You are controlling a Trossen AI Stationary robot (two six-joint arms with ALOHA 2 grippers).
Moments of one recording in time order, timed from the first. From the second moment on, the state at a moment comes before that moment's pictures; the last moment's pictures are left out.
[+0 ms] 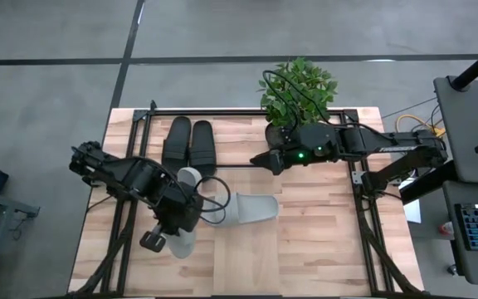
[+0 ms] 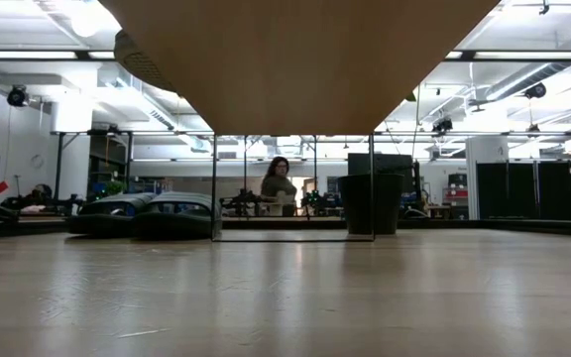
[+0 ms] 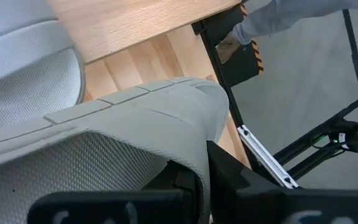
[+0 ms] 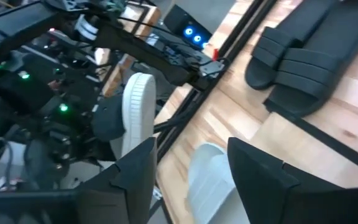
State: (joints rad) left arm -0.42 1.62 1.96 -1.57 0.31 -0.09; right arm 0.08 1.38 1.47 -0.46 0.11 0.99
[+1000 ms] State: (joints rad) left arm -0.37 1.73 2.10 -1.57 0.36 0.04; right arm 0.07 1.64 1.66 -0.30 -0.15 0.99
